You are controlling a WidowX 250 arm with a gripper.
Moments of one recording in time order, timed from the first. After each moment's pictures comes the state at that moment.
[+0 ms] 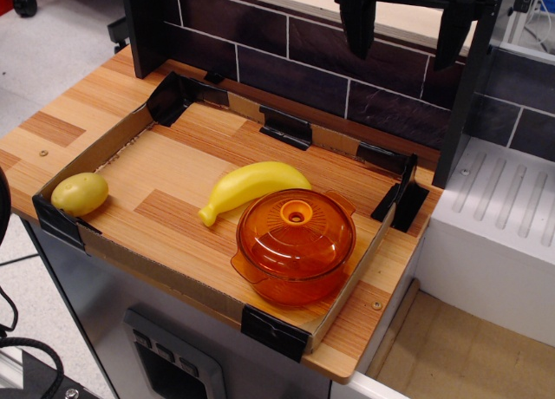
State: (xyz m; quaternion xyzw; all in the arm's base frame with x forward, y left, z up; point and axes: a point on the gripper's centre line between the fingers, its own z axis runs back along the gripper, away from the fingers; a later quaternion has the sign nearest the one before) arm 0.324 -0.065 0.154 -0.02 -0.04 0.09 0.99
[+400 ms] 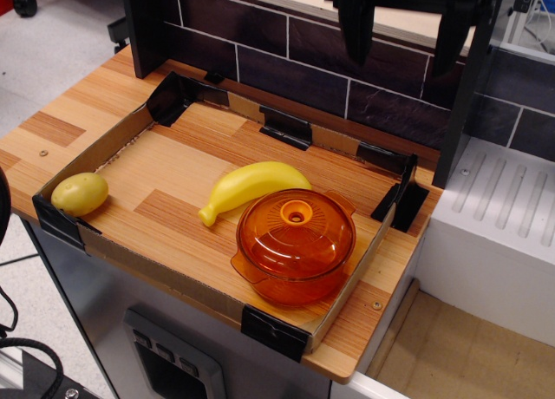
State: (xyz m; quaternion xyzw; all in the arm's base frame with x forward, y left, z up) arm 0.321 -0.064 0.144 -0.02 -0.03 0.09 1.00
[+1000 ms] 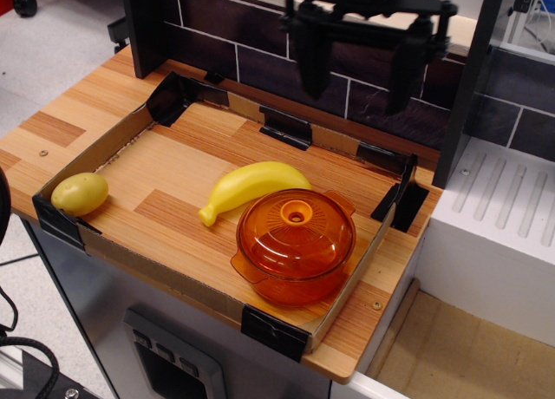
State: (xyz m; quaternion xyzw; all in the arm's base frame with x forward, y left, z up) arm 0.279 -0.051 0.141 -0.03 0.03 0.05 1.00
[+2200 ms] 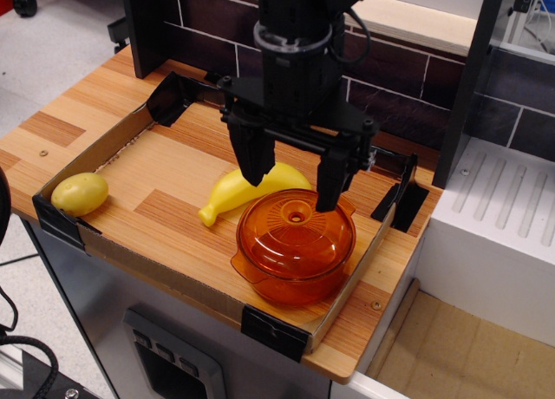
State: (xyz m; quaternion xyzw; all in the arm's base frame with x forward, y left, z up) arm 0.236 -0.035 0.092 -0.01 0.00 0.00 1.00
